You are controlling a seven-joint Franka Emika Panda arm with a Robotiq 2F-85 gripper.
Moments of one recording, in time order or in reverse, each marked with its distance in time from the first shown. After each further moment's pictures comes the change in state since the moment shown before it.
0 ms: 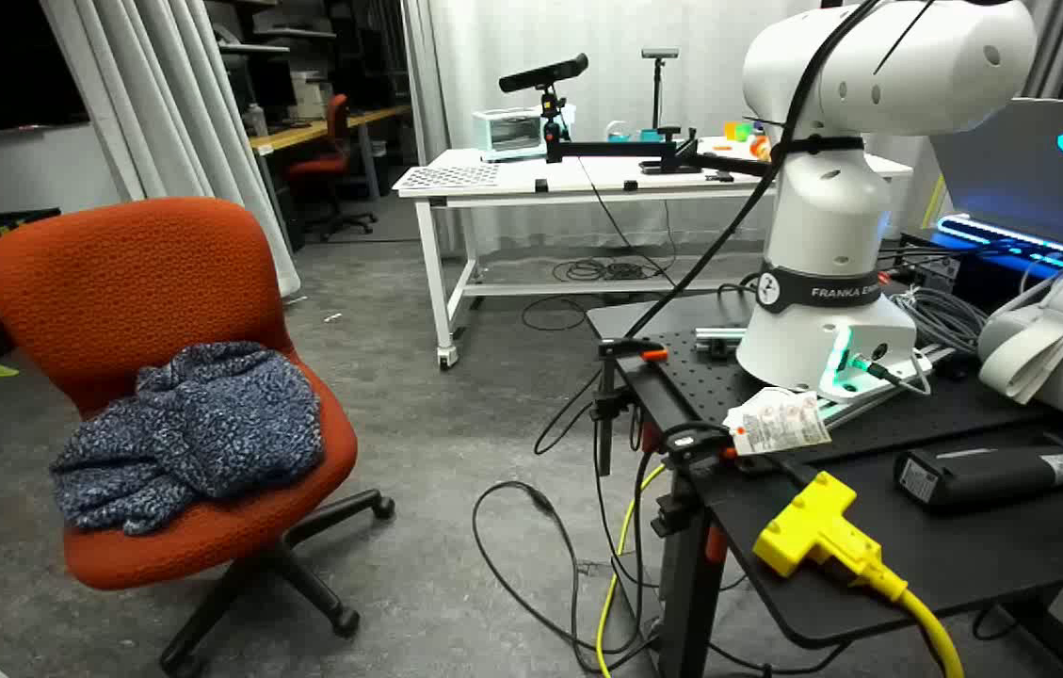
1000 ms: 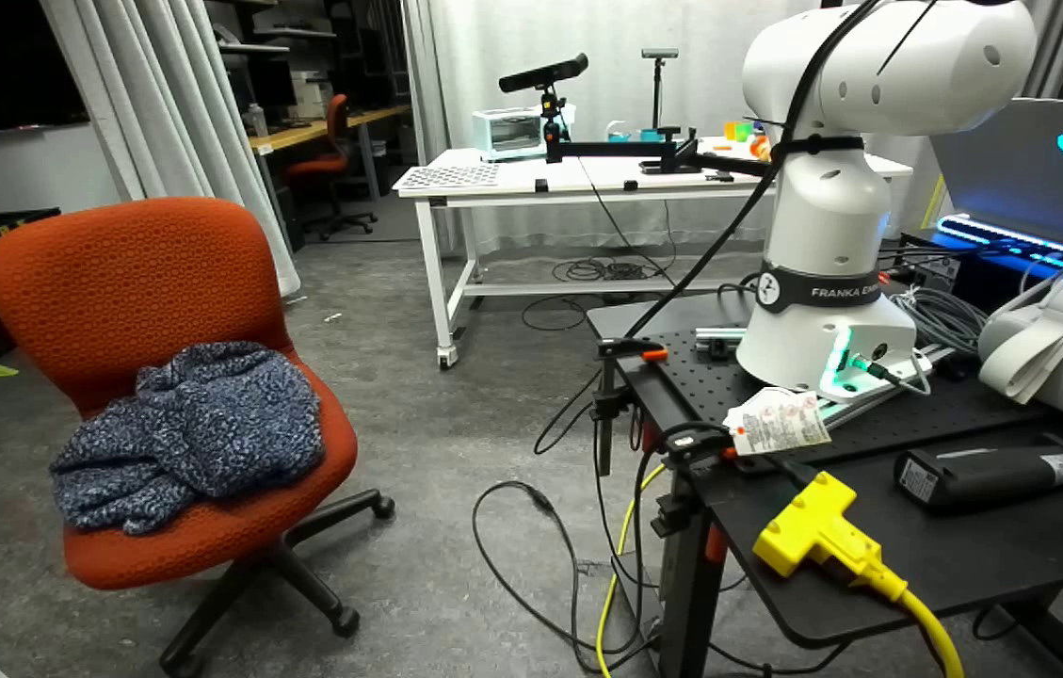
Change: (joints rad) arm 0.000 0.001 0.000 0.000 0.000 0.000 0.000
